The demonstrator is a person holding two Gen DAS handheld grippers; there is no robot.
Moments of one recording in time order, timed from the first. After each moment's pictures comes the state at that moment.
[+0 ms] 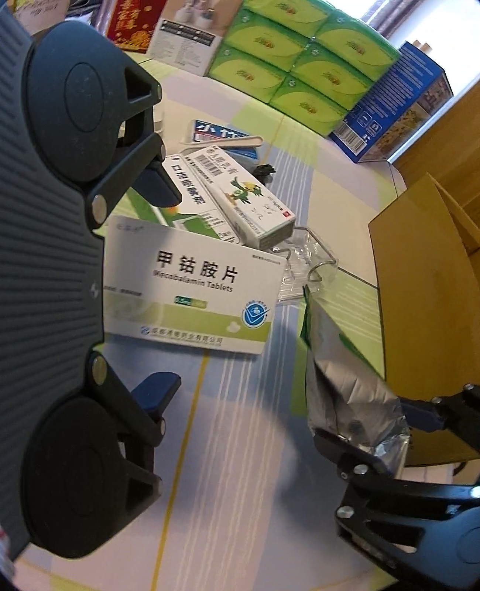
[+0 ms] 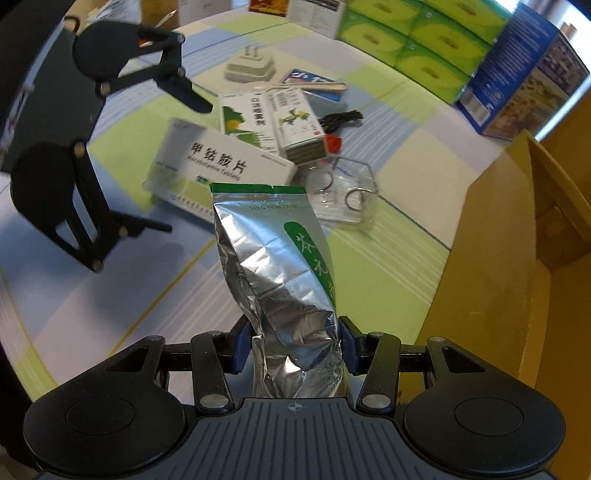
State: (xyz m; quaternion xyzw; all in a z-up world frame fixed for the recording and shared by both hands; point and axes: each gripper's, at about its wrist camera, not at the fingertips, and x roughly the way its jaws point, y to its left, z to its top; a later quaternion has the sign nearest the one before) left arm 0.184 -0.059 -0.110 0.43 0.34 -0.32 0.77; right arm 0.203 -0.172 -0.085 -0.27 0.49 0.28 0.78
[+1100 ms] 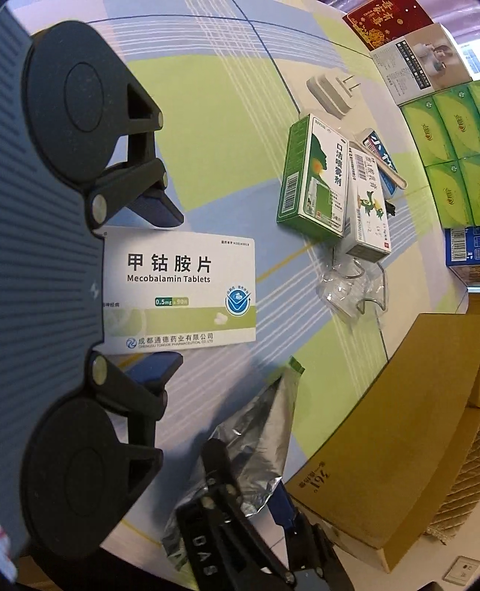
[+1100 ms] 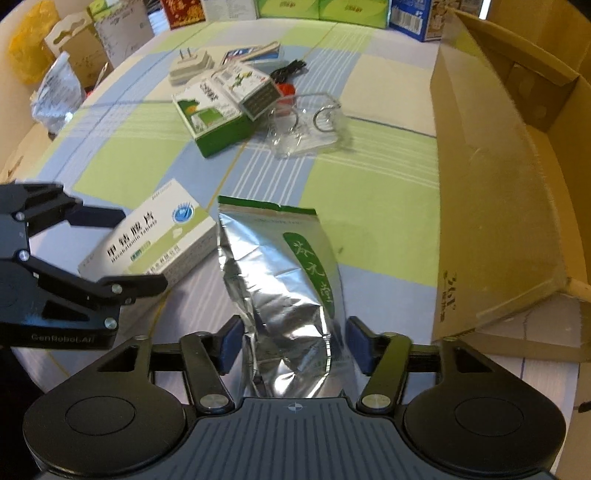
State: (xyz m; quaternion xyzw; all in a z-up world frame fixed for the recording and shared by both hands) left arm 0.139 -0.056 -0.113 0.11 0.49 -0.17 0.85; right arm 0.170 -0.214 -0.101 -0.11 0.54 0.22 0.80
